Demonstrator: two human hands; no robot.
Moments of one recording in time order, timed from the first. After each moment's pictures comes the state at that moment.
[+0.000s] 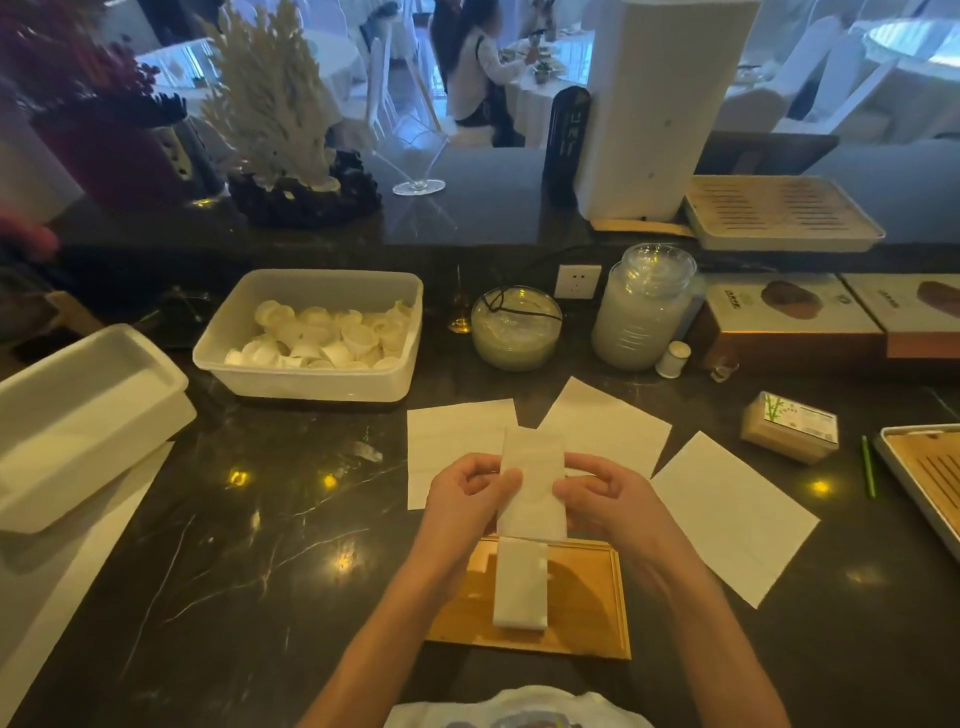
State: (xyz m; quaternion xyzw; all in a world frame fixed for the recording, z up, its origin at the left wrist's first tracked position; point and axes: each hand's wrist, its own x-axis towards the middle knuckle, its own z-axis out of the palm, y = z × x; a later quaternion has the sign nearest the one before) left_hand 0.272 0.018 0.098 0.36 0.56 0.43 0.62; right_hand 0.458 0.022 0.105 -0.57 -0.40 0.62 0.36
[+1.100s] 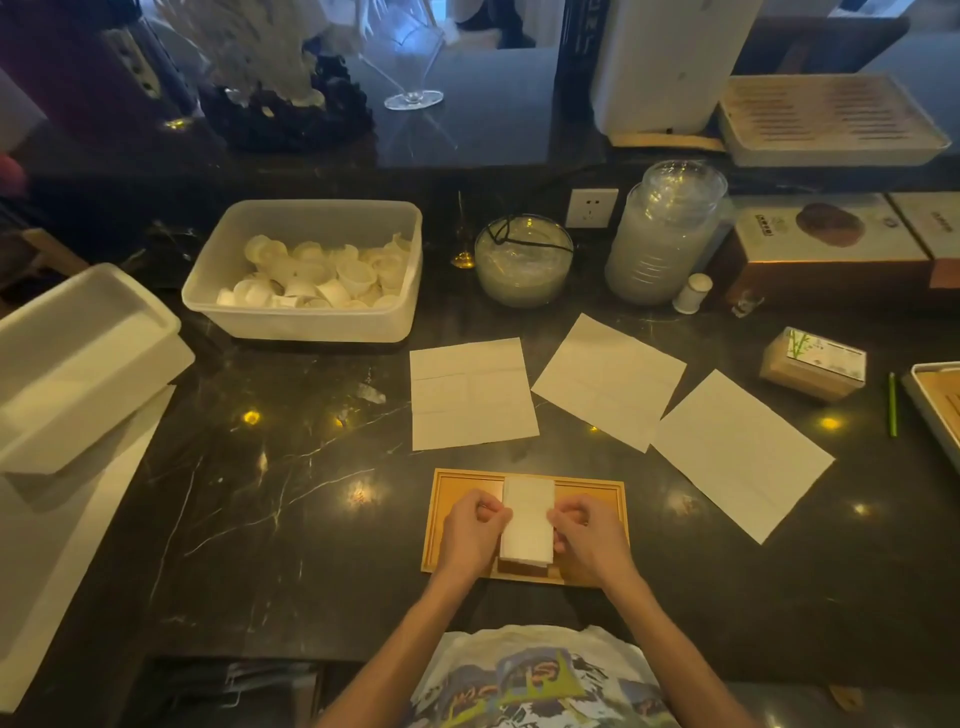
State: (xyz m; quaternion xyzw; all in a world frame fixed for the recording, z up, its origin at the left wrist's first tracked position) left_hand 0.276 -0.019 -0.053 0.41 0.74 0.21 0.50; right_hand 0.445 -0.017 -0.062 -0.72 -0.41 0.51 0.21
